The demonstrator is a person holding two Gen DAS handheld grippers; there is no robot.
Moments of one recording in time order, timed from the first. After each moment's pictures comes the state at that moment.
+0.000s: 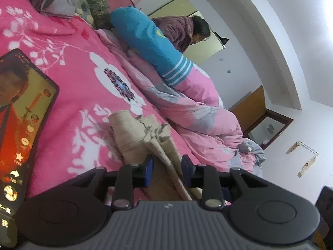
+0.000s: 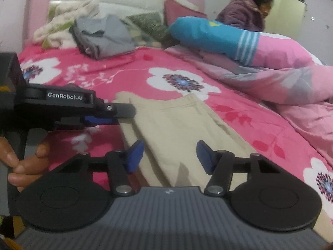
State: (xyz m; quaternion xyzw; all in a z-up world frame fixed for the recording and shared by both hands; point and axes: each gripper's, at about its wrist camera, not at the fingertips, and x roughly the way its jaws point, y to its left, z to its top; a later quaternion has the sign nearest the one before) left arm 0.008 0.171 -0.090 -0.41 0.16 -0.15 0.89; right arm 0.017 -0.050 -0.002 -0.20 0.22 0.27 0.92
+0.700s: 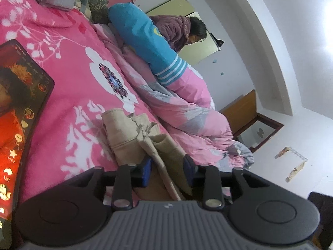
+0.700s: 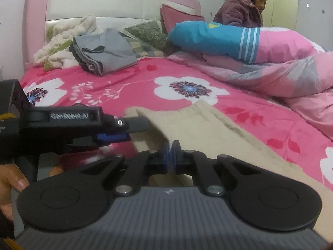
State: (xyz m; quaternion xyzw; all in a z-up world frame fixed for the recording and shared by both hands) left arm 0.010 0.175 -0.093 -0.43 0.15 -0.17 0.87; right arm 0.019 -0.048 -0.001 -0.13 0.22 0.28 0.92
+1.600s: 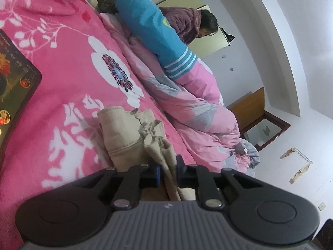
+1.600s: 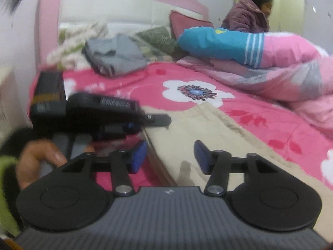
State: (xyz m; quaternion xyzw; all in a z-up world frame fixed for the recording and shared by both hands) left arm 0.044 0.171 -0.092 -0.44 0.18 -0.16 0.86; right arm -0.005 -0.052 -0.002 -0.16 0.20 0.31 0.91
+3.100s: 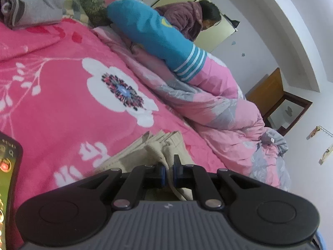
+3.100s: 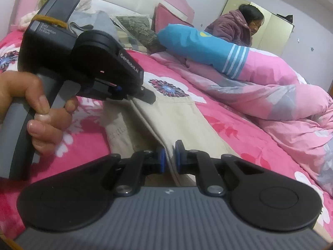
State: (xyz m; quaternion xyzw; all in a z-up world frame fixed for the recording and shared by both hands) left arm 0.090 0.174 -0.061 -0.36 0.21 -0.12 0.90; right arm 0.014 -0.018 -0.024 -0.24 0.16 0.20 0.93
